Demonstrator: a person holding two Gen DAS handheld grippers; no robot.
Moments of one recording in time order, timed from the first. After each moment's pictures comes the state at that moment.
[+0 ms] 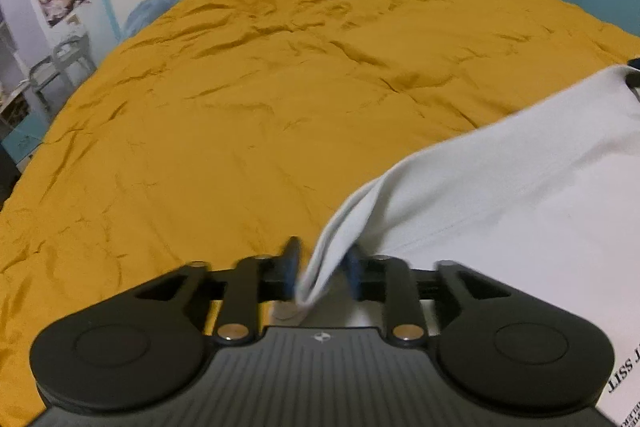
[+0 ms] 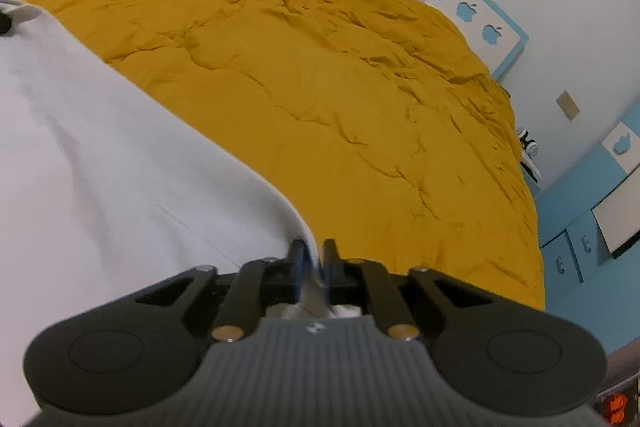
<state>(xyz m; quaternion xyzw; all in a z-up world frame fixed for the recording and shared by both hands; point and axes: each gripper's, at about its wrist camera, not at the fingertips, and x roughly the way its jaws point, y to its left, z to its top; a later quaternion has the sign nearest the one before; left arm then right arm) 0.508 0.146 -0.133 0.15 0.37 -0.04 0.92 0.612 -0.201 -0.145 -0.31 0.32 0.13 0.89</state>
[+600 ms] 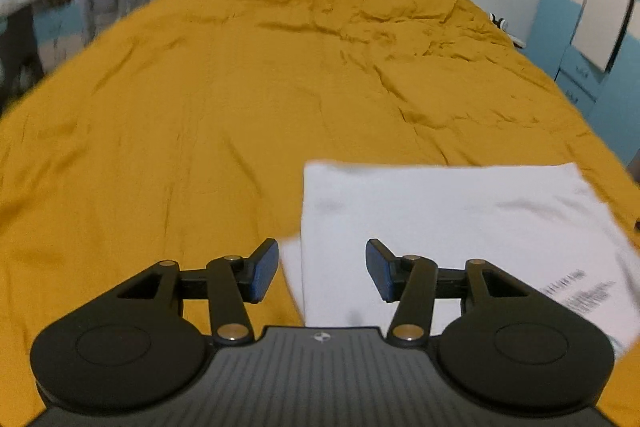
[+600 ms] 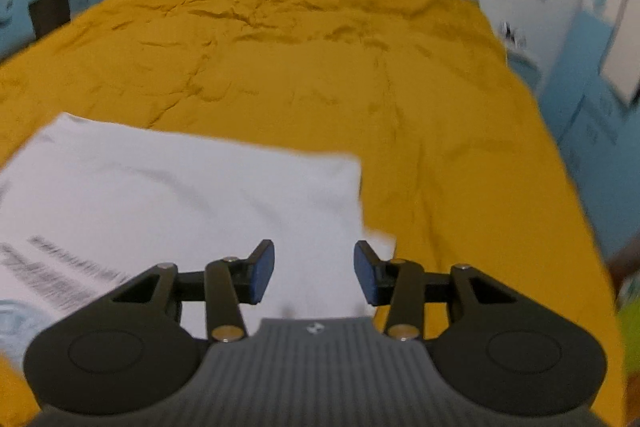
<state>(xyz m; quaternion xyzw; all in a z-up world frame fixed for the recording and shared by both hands) 0.402 0.220 -0.046 -0.05 0.40 -0.02 0.91 0.476 -0.270 -0.066 -0.07 0.41 0.11 0.90</state>
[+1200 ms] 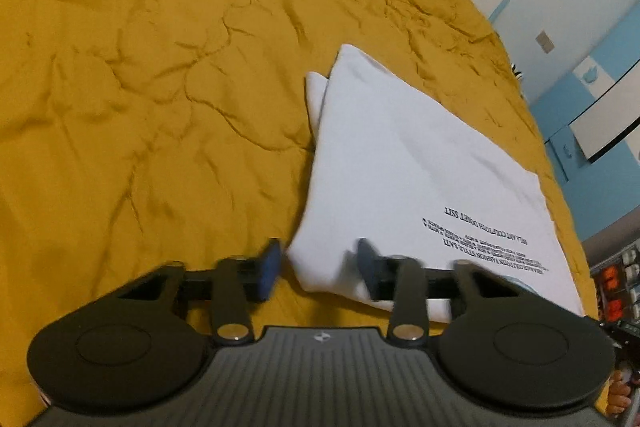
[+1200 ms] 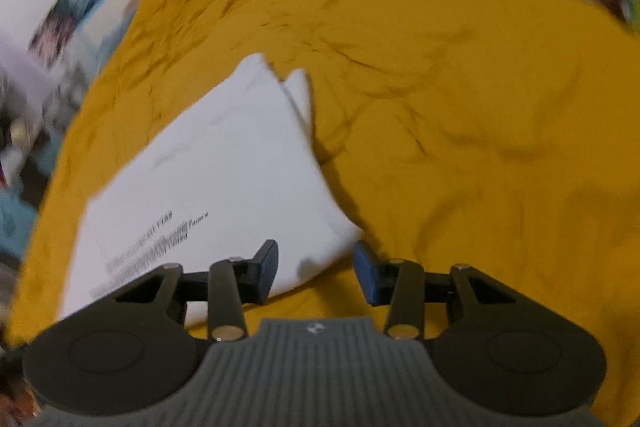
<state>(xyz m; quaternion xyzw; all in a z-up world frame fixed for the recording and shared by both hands) 0.313 0.250 -0.116 -0.27 0.42 -0.01 0.87 0.339 -0.370 -0.127 0.30 0.44 0.03 0.84</state>
